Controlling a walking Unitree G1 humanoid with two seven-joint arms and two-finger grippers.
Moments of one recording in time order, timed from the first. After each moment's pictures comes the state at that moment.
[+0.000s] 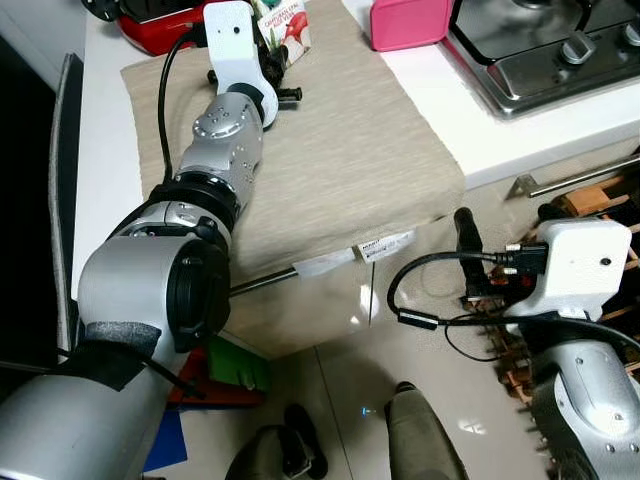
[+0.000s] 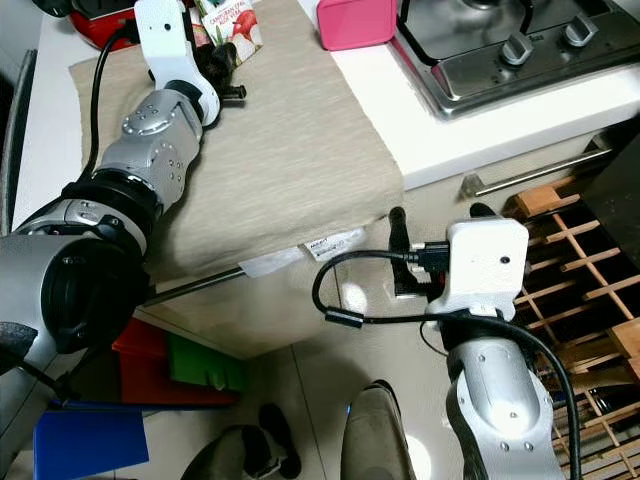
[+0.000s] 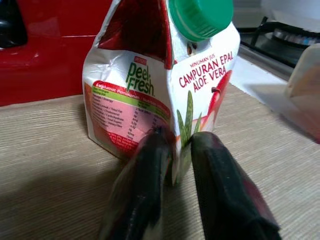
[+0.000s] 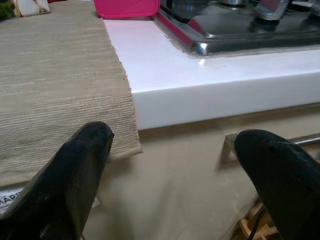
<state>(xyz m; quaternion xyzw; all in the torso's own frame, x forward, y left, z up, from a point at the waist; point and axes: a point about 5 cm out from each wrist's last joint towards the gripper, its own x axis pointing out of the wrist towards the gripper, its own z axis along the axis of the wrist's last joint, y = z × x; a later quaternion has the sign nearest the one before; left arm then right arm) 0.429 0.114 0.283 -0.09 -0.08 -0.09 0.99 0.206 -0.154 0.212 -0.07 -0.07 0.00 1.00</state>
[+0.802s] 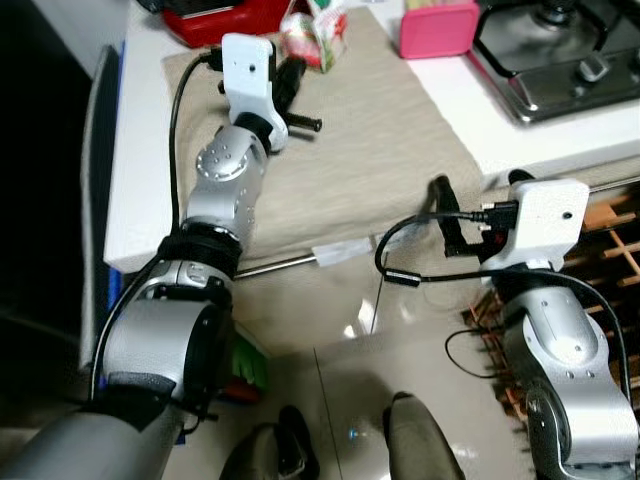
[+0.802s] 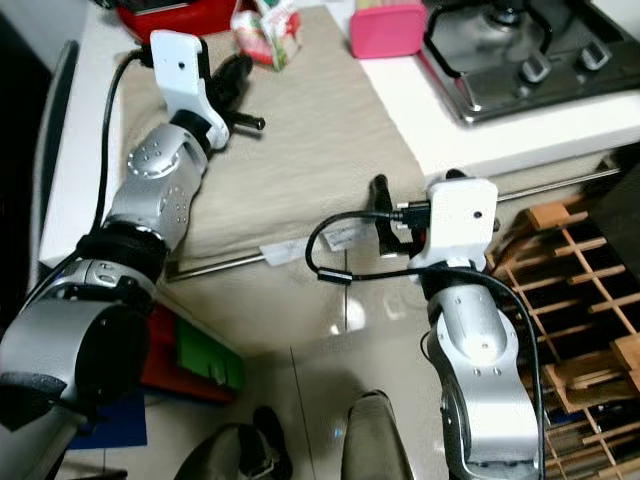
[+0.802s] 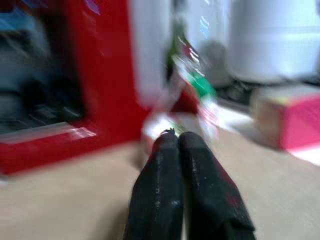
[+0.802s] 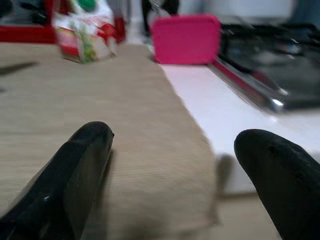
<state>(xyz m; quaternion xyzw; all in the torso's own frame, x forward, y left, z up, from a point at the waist) 0.408 0.116 0.278 0.01 -0.21 -0.15 0.97 0.257 -0.148 0.215 -0.05 -0.11 0.04 0.99</state>
